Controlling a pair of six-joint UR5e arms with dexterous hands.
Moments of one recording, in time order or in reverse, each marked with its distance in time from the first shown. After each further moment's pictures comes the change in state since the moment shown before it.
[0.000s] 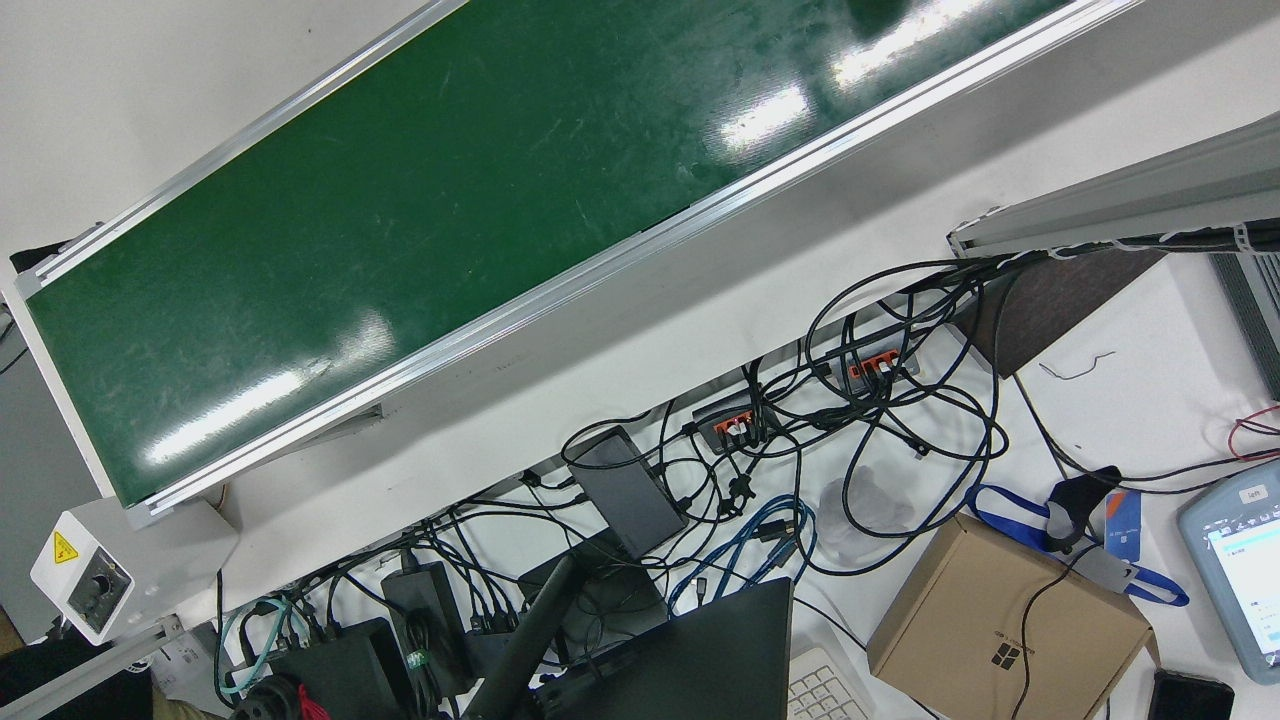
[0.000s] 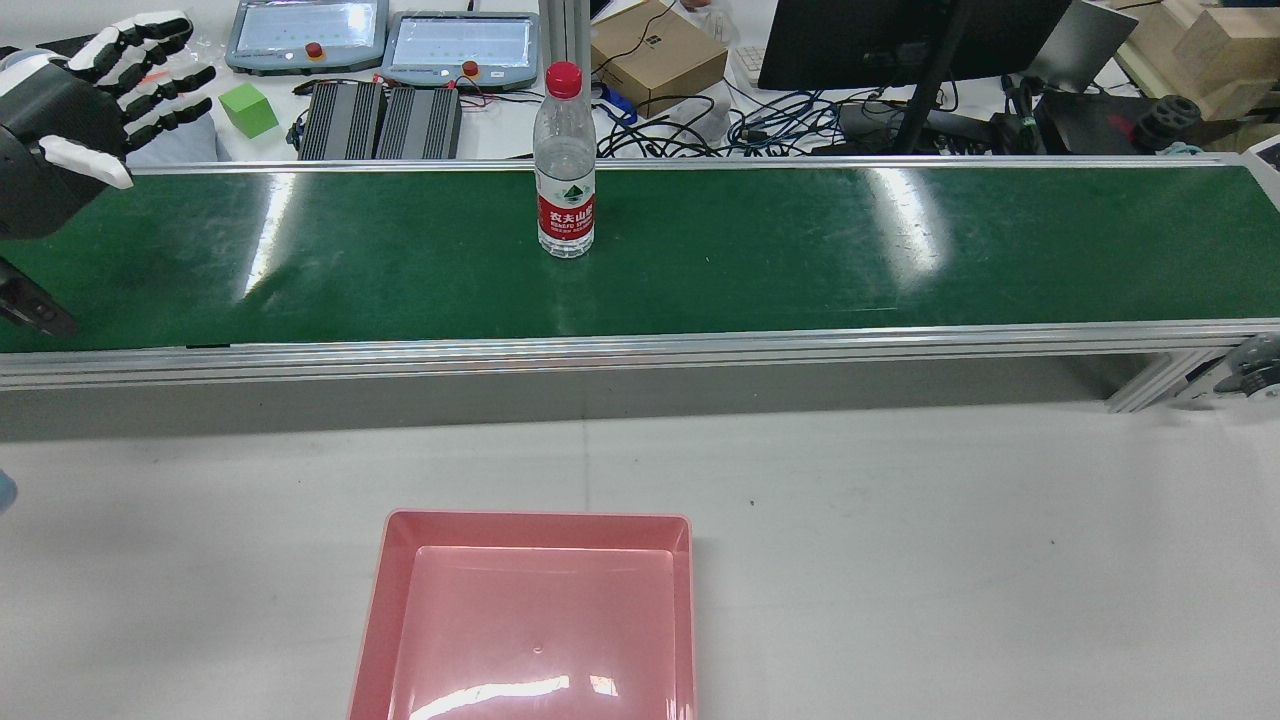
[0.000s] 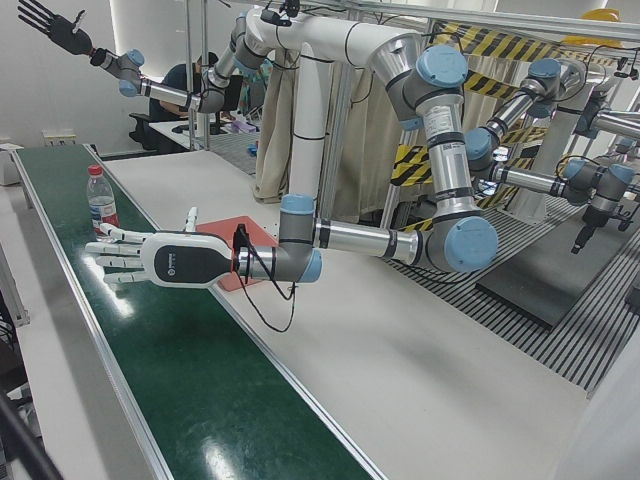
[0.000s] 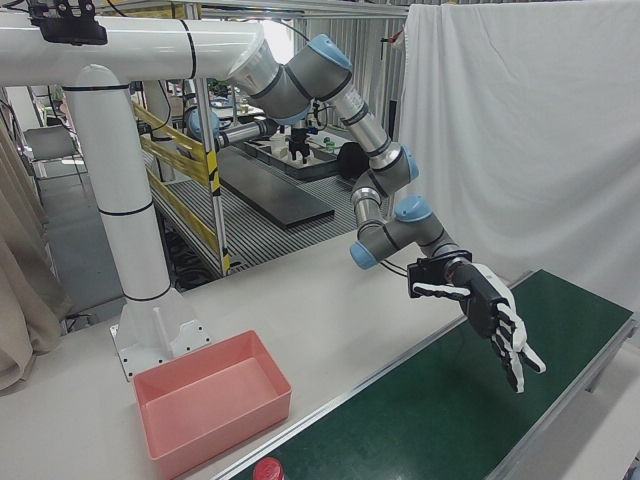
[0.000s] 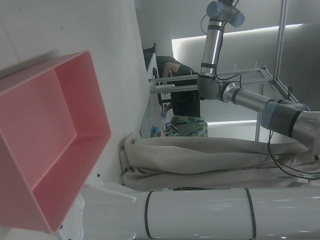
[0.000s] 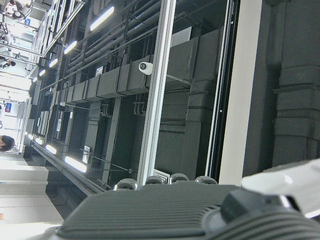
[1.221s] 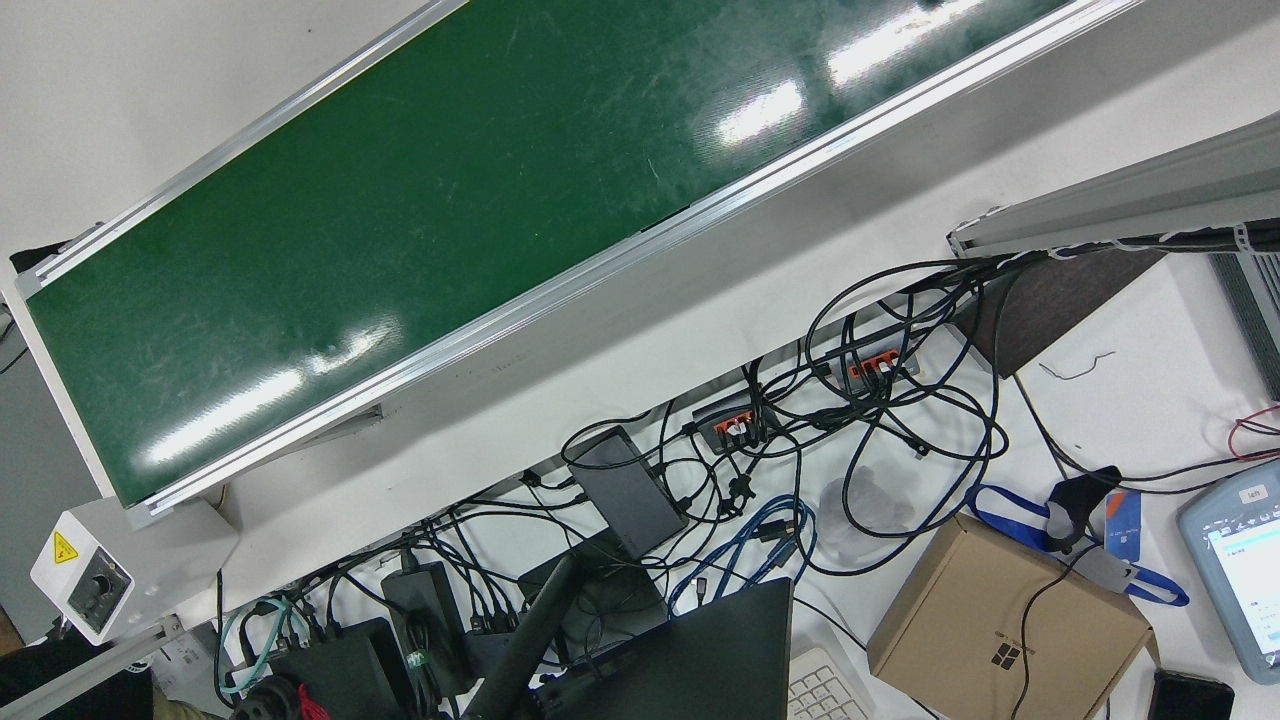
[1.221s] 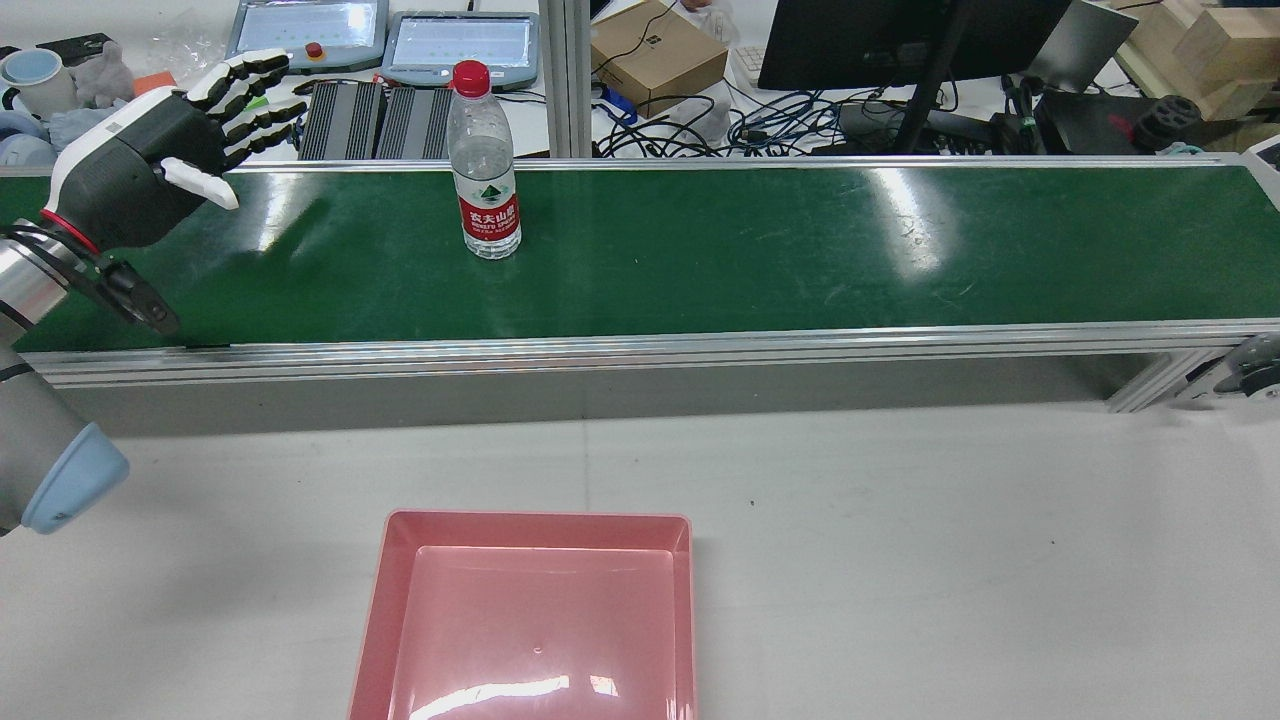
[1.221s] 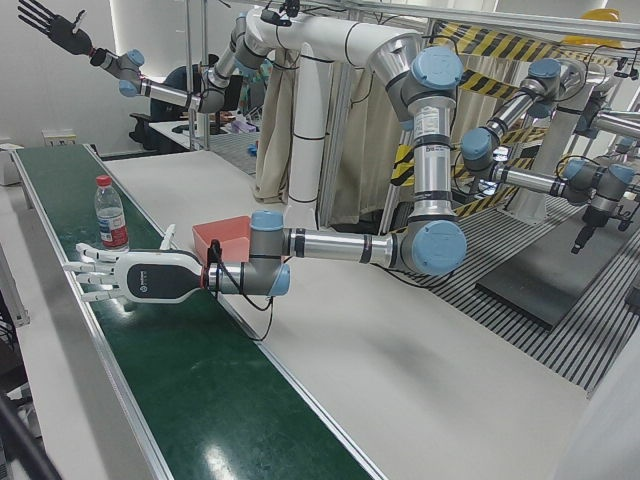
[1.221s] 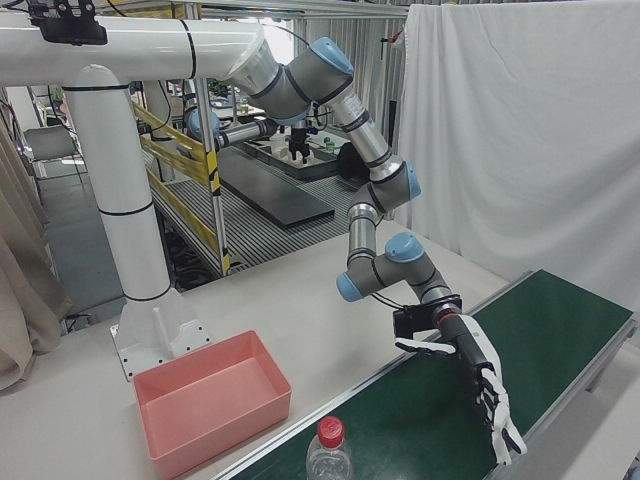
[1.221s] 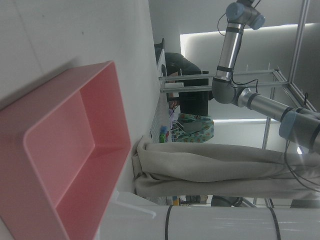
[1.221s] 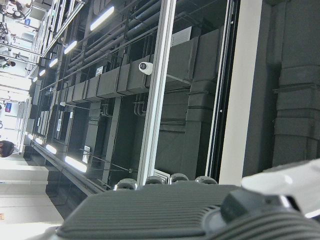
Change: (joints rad) left arm 0.066 -0.131 0.198 -0.057 -0.018 0.033; right arm 0.000 0.000 0.000 0.001 0.000 0.000
